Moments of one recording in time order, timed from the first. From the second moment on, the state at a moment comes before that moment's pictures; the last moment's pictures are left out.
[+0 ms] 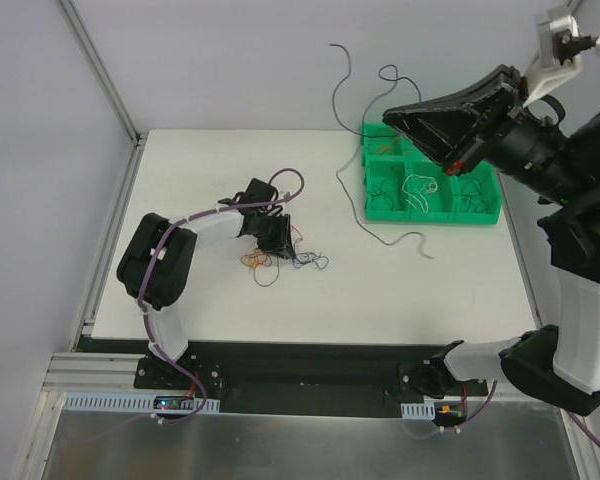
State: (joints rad) left arm -0.48 1.85 1.14 -0.36 0.46 -0.47; right arm 0.62 1.35 2.35 -0.65 -0.55 0.46
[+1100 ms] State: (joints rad) left arm -0.48 1.50 1.10 -0.56 0.47 -0.45; right arm 0.38 1.37 1.06 -0.84 -0.14 0.30
